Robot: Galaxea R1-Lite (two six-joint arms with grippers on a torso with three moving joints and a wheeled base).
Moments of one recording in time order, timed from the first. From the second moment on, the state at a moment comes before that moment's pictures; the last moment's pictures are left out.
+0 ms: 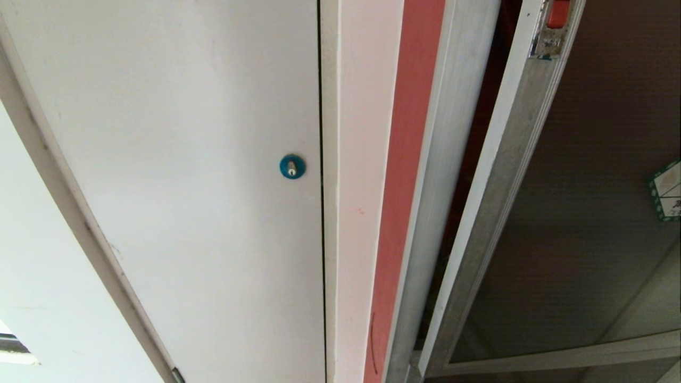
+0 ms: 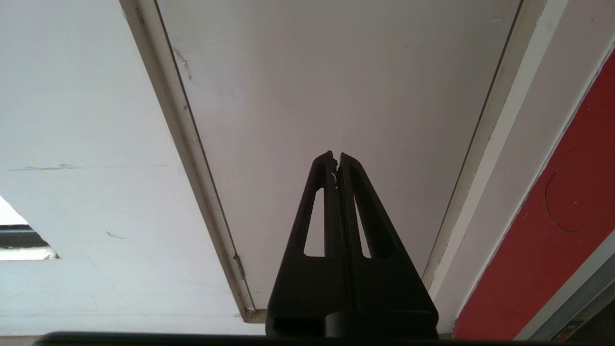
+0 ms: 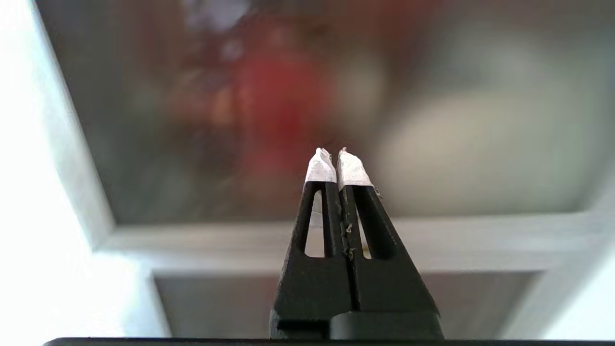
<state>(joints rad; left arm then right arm) 0.01 0.00 0.00 -0.01 -0.02 0.02 0.00 0.01 -0.19 0.04 -0.07 -0.04</state>
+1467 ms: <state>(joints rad) 0.01 0.00 0.00 -0.01 -0.02 0.04 0.00 0.00 0.00 0.00 0.00 -0.01</state>
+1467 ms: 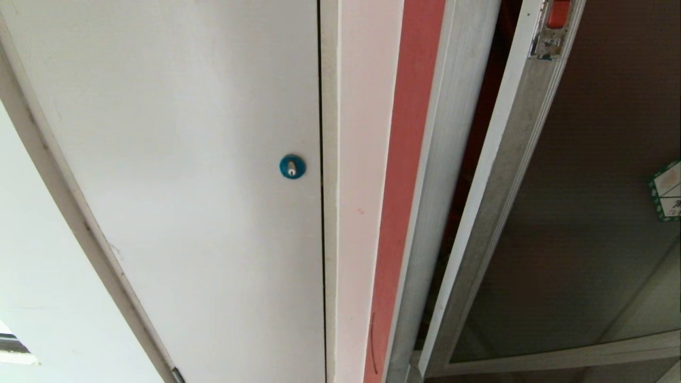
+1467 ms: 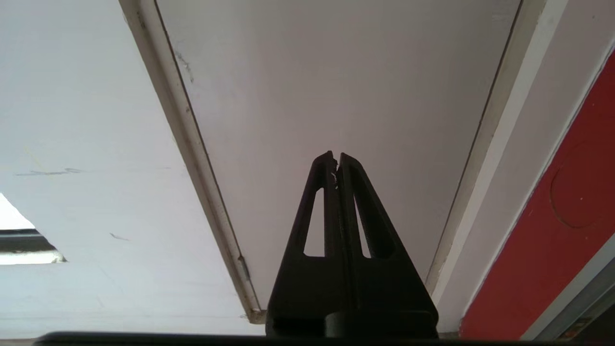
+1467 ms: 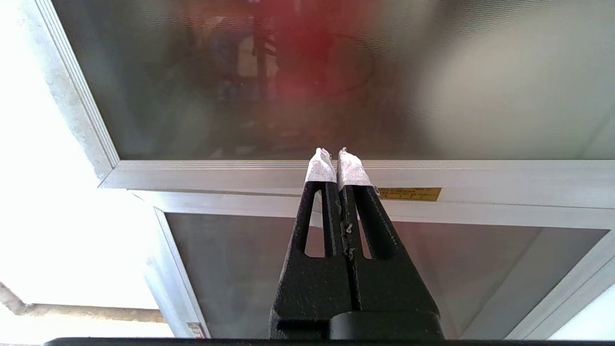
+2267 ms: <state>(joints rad) -0.20 0.36 -0.35 -0.03 -0.04 -0.01 0.00 0.00 0.00 0.00 0.00 -0.01</state>
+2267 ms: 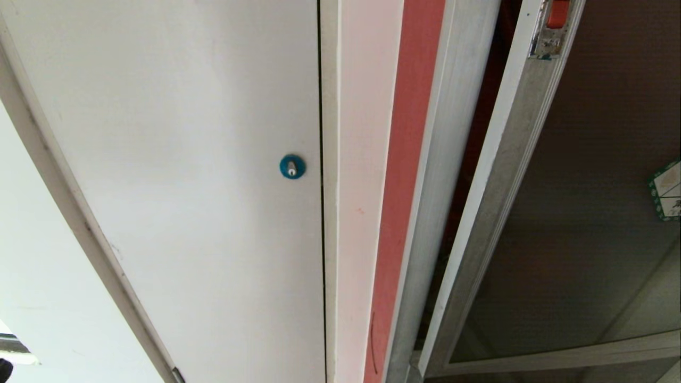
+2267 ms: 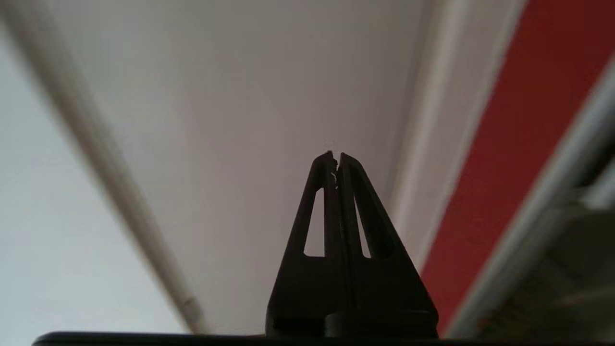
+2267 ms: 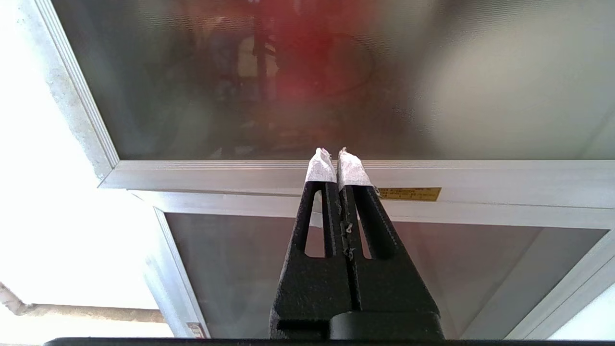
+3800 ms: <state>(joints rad) -0.93 1.53 -1.13 -0.35 -0.30 -0.18 0.00 0.00 0.00 0.00 0.00 -0.01</state>
